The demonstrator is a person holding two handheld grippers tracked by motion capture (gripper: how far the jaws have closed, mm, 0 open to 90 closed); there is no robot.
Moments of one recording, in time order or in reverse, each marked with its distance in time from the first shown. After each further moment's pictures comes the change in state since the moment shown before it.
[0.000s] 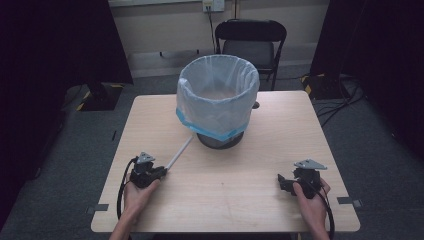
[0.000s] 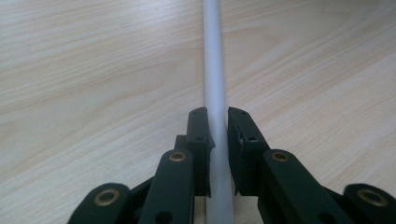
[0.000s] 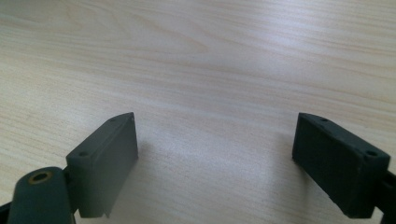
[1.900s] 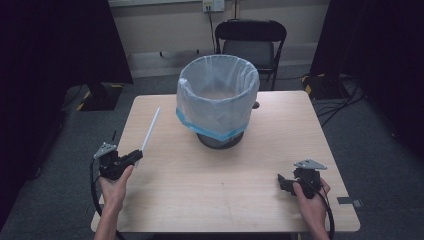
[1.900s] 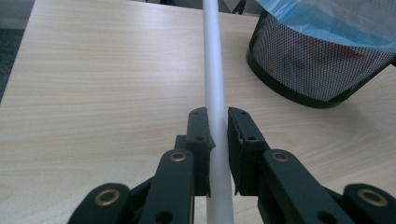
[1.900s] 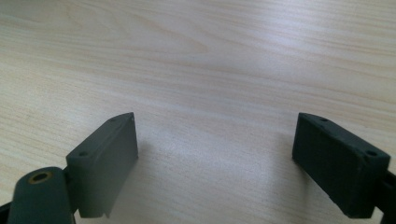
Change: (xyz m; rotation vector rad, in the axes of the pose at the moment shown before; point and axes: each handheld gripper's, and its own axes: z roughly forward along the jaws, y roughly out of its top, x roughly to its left) left arm 0.046 0.010 -0.066 -0.321 0.037 -0.215; right arm 0.000 0.000 0.000 0.000 0.000 0.000
